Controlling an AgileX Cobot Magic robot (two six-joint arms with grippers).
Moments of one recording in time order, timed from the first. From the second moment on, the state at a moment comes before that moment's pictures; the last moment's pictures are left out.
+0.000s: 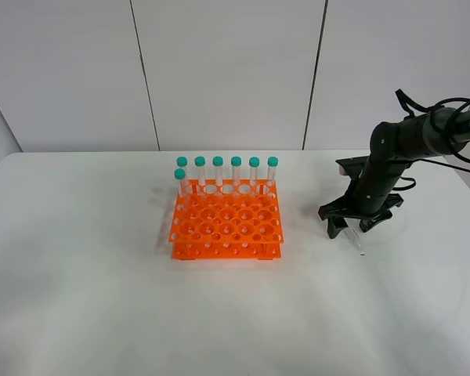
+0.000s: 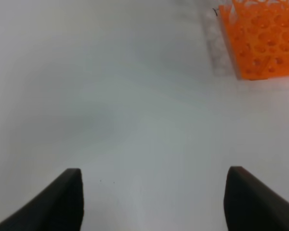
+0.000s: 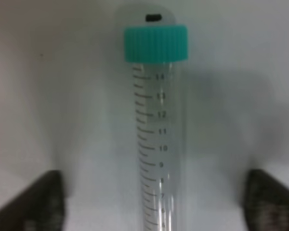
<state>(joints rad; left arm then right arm) -0.01 0.00 -0.49 -0.04 1.05 0.06 0.12 2.15 -1.35 0.08 0.73 -0.10</state>
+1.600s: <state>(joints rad) -0.01 0.00 -0.49 -0.04 1.05 0.06 0.18 1.37 -0.98 0.57 0.74 -0.85</state>
